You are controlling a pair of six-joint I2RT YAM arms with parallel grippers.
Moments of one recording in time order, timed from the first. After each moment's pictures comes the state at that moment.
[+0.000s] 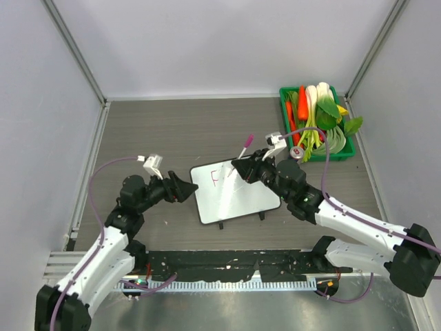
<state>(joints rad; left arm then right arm) -0.33 0.72 0.30 0.14 0.45 -0.58 0.82 1.05 0.64 0.31 0.14 0.54</state>
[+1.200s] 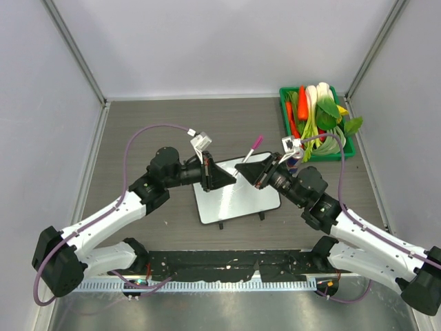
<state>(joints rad) -0.71 1.09 0.77 0.21 0.58 -0.55 0.80 0.82 0.57 0.34 -0.02 0.75</state>
